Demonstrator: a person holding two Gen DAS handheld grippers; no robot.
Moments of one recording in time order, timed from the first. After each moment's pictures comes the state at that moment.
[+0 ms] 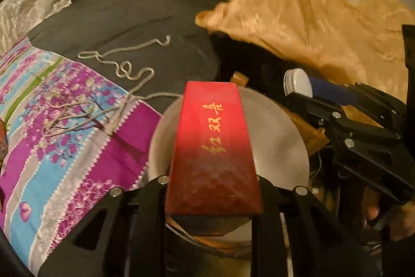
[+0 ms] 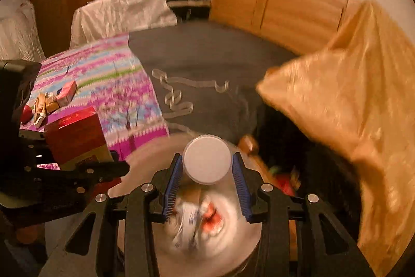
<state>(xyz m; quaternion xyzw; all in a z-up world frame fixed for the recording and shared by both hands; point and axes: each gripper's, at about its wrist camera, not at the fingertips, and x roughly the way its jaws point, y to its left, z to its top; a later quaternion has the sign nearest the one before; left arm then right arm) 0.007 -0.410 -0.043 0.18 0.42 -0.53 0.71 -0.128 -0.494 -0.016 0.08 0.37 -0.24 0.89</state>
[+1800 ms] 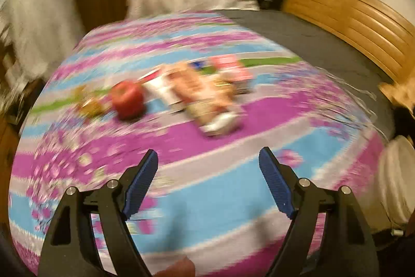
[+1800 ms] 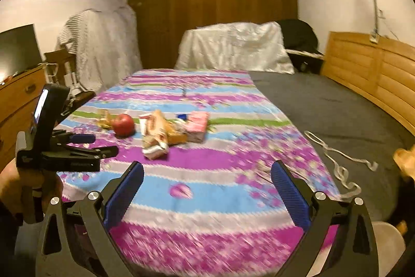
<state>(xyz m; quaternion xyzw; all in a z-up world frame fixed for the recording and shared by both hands) 0.195 -0.032 -0.047 0.05 0.40 -0.14 0.91 0.095 -0.220 -0.010 0.00 0.24 0.03 0.97</state>
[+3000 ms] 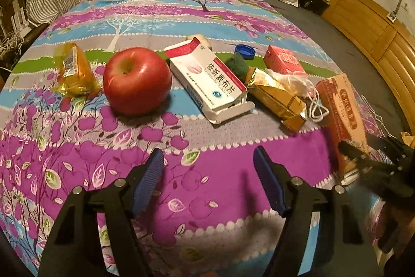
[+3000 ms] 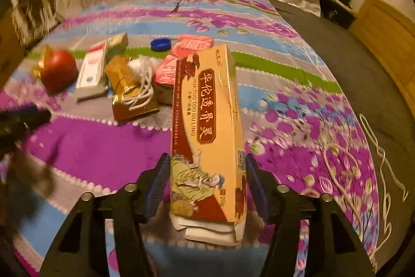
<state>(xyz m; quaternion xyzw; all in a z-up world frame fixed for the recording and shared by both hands) 0.311 -0.021 -0.104 -0.03 0.46 -0.10 0.88 0.363 -0.196 -0.134 -0.08 0.46 0.02 0.89</state>
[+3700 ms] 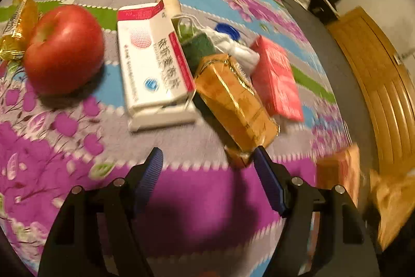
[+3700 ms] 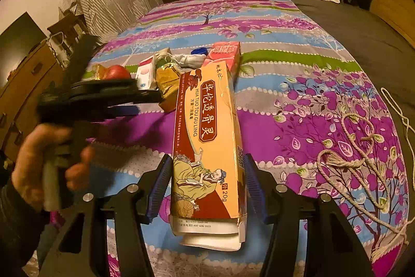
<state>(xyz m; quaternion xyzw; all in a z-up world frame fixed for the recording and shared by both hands) 0.366 -0.066 -0.132 -0.18 0.53 -0.11 0.82 0.299 -0.250 -0.104 0.05 0.44 0.13 0.89</state>
